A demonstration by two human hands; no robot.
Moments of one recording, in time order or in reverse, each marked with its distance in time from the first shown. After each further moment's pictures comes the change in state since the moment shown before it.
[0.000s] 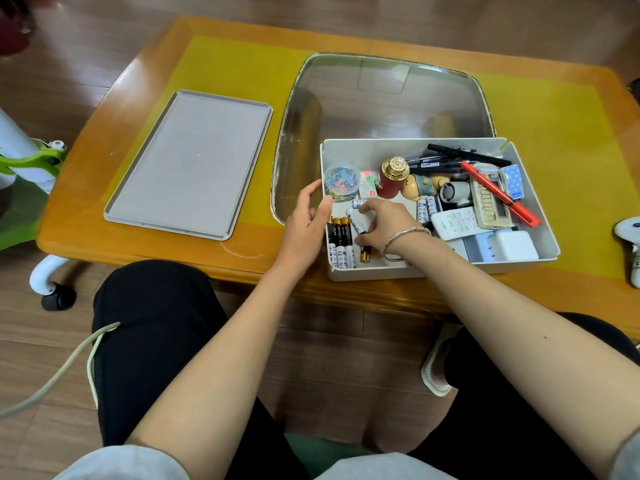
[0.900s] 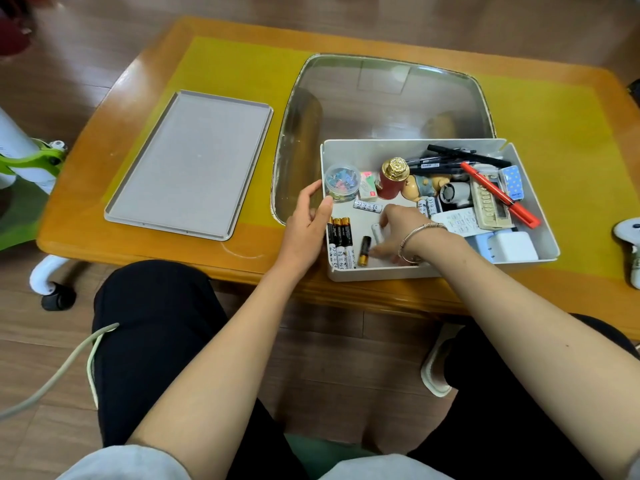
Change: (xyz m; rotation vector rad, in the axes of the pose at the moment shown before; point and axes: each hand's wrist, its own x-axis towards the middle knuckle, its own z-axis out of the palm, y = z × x) left_hand 0.000 0.000 -0.001 -0.038 -0.015 -0.009; right_hand -0.011 0.010 -0.018 -0.163 -0.129 0.086
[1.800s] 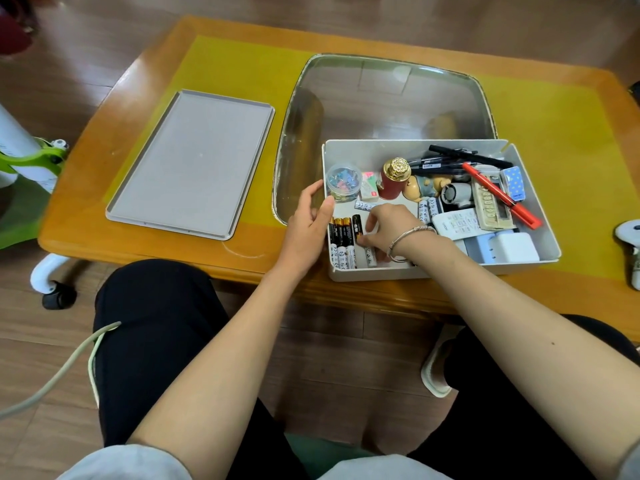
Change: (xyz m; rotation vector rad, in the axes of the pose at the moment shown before) left_hand 0.001 -0.002 0.002 0.004 0.001 -0.009; right_hand -0.004 -0.019 0.001 0.073 0.011 -0.096
